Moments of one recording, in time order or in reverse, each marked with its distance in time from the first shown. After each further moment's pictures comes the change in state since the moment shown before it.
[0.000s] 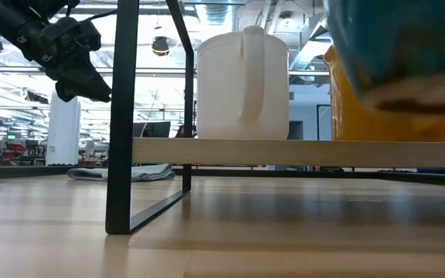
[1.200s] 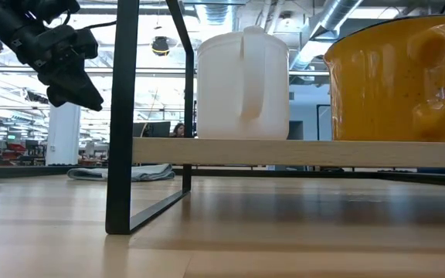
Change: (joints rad) left arm 0.000 0.000 0.000 -0.086 0.000 -0.053; right arm -0.103 -0.291 0.276 -0.386 0.146 0.502
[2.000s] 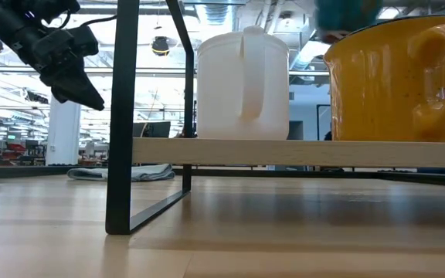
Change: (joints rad) left arm 0.000 0.000 0.000 0.004 -0.041 0.135; right arm -0.322 -0.401 -0.495 0.007 0.081 -0.109
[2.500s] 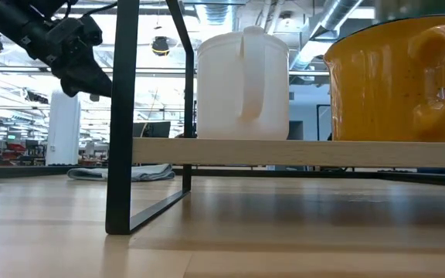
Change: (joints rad) left arm 0.000 0.000 0.000 0.128 -0.017 -0.014; right arm 0.062 -0.345 -0.430 0.002 -0.025 0.288
